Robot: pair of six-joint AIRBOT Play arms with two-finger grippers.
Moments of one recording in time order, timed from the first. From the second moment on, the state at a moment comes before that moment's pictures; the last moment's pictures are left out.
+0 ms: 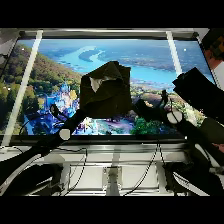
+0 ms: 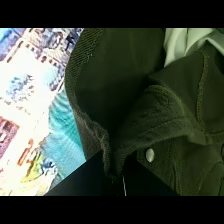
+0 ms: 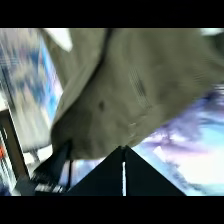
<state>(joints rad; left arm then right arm) -0.57 -1.09 0.34 0.56 0.27 -1.81 0.34 -1.00 0.51 -0.51 0.41 1.70</state>
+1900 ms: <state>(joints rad) -0.55 -1.00 0.41 0.81 0.25 -1.81 0.36 -1.41 0.74 -0.40 0.28 1.80</state>
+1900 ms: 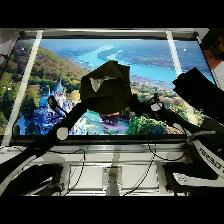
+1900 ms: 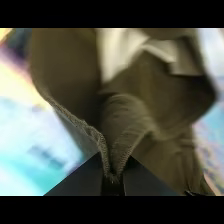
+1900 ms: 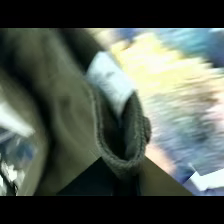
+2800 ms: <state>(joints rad) -0.41 -1.25 1.49 1.07 0.07 -1.80 0.31 -1.16 1.39 -0.61 0.32 1.63</state>
